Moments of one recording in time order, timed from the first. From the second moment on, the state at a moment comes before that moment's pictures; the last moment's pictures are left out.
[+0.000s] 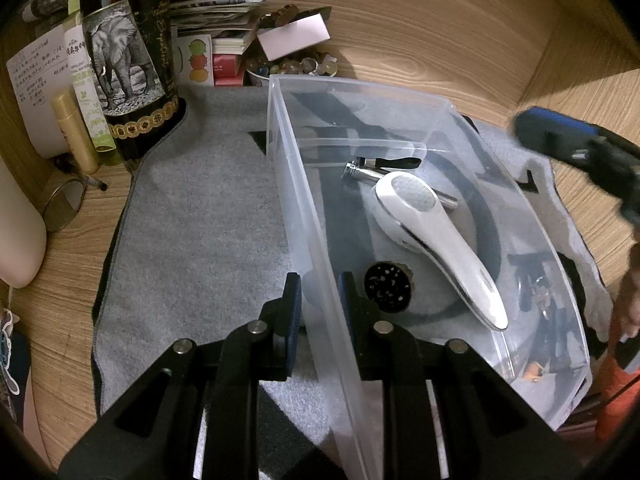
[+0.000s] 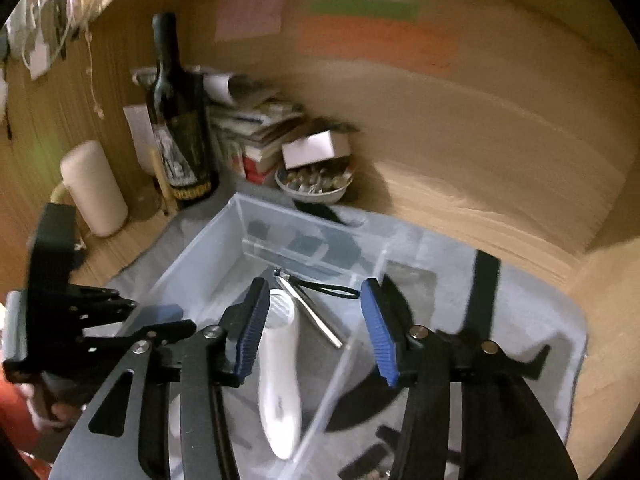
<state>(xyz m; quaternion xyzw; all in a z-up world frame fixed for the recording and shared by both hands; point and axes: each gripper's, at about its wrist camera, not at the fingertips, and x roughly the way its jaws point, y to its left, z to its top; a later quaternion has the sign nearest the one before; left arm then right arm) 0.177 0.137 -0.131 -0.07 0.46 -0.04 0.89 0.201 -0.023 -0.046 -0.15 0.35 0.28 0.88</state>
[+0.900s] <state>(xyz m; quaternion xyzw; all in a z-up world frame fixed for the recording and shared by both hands) 0.177 0.137 -0.132 -0.07 0.46 -0.04 0.89 0.170 -0.164 -0.133 -0.11 0.48 0.12 0.86</state>
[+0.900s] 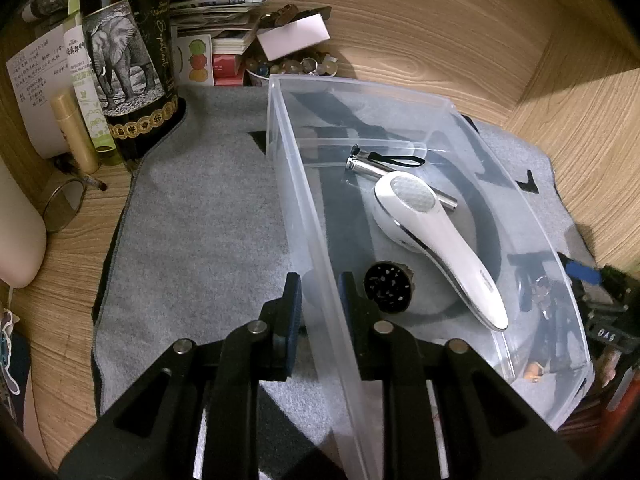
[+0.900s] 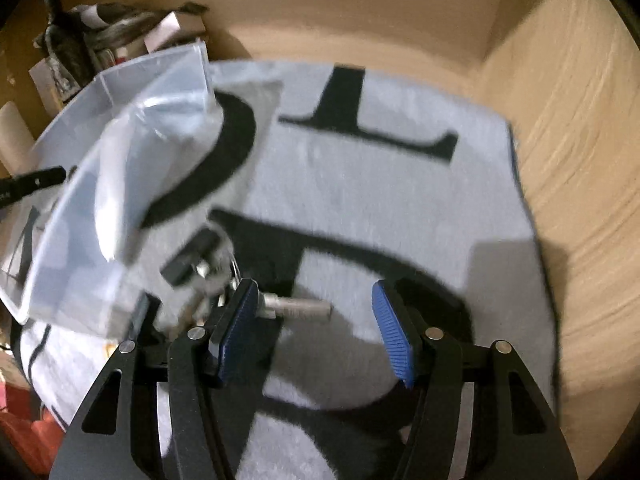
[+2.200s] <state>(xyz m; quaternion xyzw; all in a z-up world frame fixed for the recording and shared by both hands) 0.176 0.139 -0.133 -0.07 0.46 -0.04 0.89 0.160 -0.143 -0.141 -0.11 0.49 0.16 0.85</state>
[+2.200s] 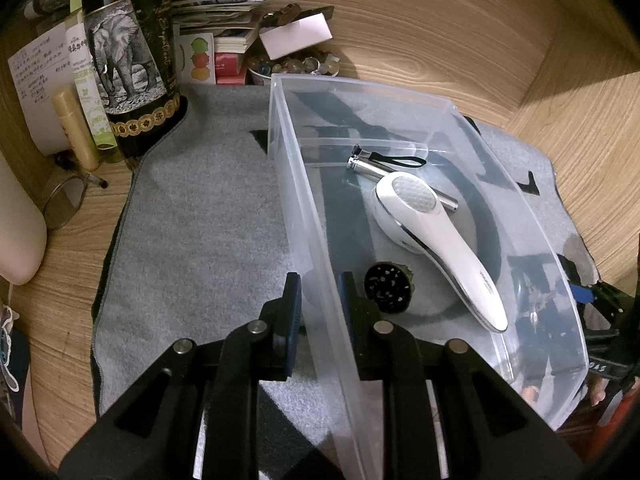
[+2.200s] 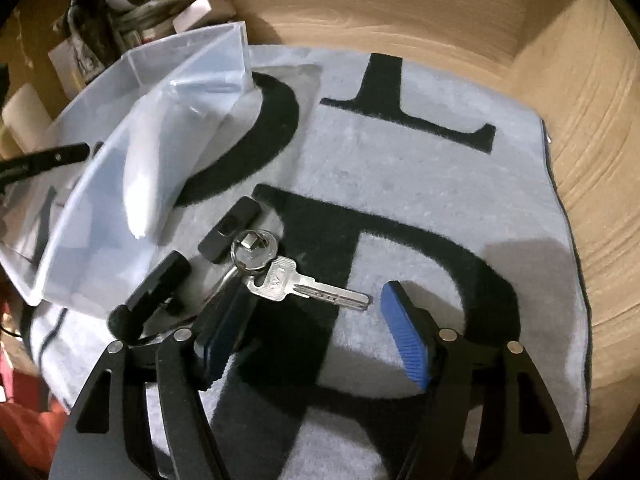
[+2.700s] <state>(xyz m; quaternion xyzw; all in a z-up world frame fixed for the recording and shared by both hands) 0.174 0.140 -0.132 -0.07 0.46 -0.04 0.89 0.164 -0.159 -0.136 -0.08 0.47 0.12 0.87</state>
